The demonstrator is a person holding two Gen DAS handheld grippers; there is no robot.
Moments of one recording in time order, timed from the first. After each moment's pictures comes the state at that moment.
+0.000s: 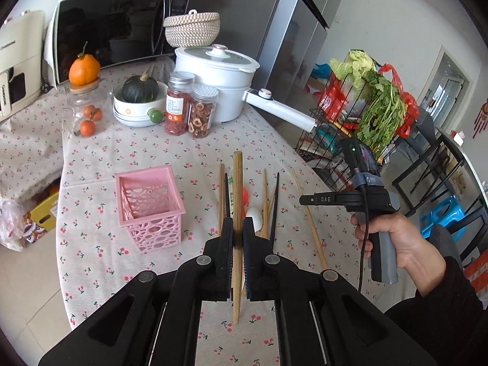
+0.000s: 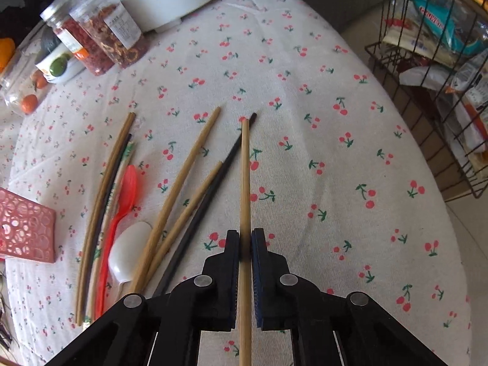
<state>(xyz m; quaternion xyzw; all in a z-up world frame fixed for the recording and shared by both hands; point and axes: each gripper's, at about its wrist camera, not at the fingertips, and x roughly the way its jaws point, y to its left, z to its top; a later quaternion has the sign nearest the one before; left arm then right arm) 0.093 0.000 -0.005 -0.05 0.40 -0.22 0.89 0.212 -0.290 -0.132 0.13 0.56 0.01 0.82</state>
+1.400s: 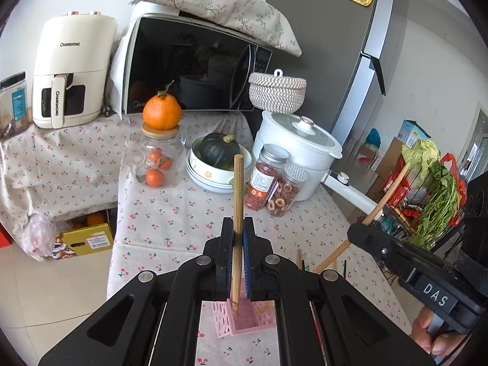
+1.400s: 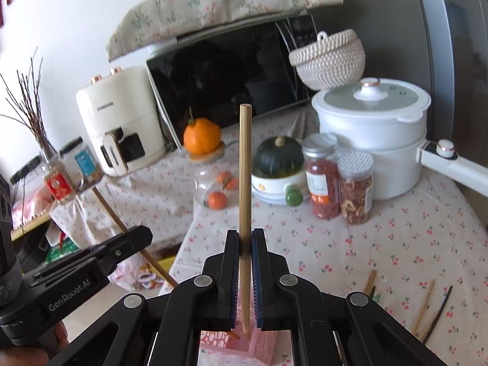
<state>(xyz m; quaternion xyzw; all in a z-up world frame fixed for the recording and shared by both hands) 0.184 0.092 0.001 -0.11 0.31 -0.10 0.94 0.196 -0.094 0.013 0.10 0.31 0.19 0.93</state>
